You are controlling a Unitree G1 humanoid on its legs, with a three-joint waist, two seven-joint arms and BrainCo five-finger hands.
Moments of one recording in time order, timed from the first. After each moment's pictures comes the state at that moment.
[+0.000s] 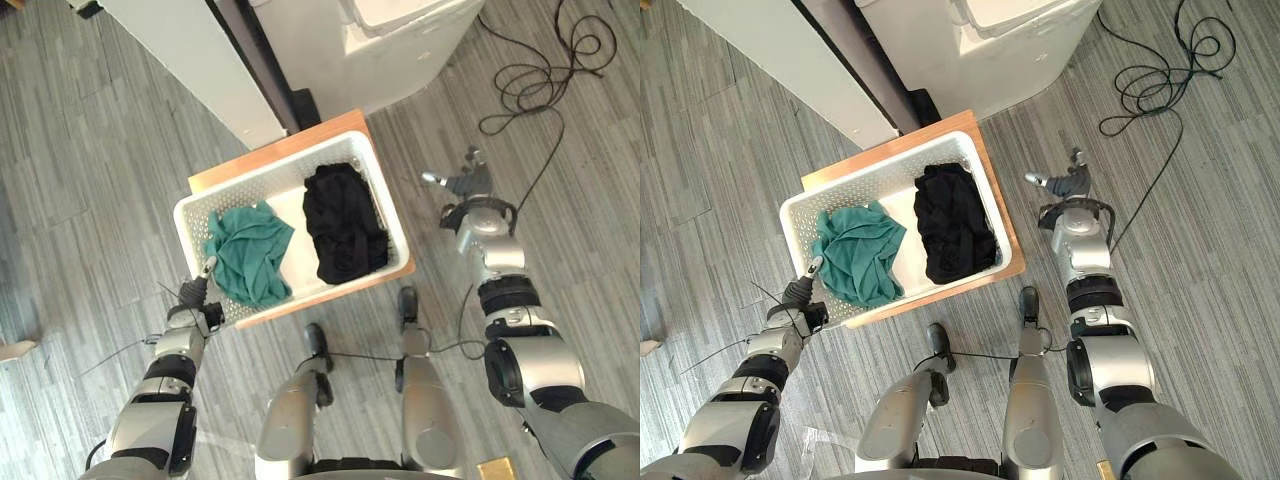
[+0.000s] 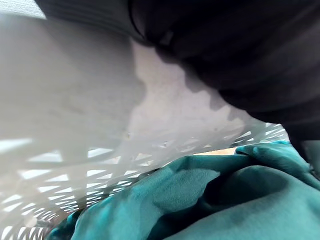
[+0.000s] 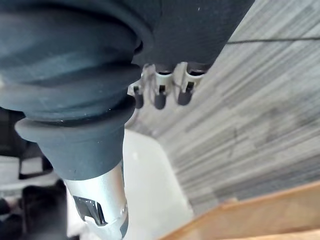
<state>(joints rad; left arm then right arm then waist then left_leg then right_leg) -0.47 0.35 0.09 0.96 -0.30 0.08 0.18 -0.86 -0.27 -0.11 0.60 0.19 0.16 -0.30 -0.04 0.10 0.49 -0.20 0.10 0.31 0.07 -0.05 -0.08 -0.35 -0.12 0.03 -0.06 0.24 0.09</state>
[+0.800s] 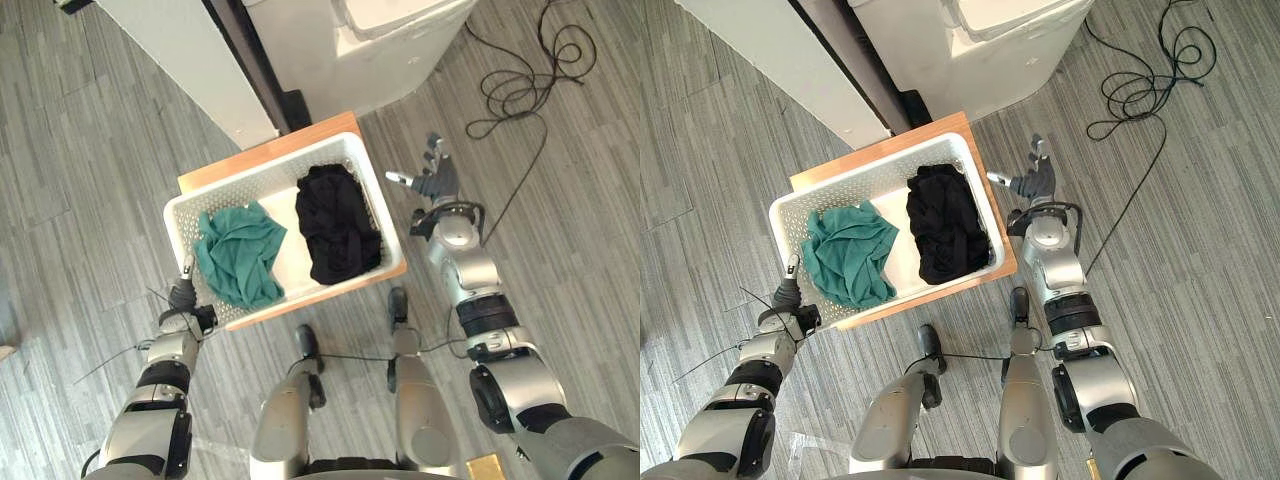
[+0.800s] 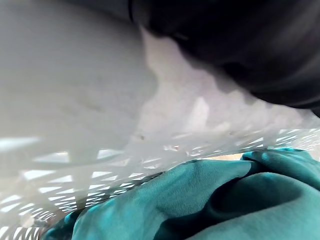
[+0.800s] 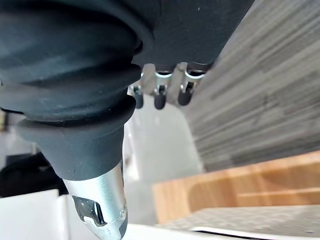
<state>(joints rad) -0.44 0.35 0.13 0.93 -0.31 0.08 0.20 -0.76 -0.18 0.03 0.52 0.15 0.12 -0.26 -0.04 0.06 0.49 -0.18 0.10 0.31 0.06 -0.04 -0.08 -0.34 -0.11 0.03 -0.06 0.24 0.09</state>
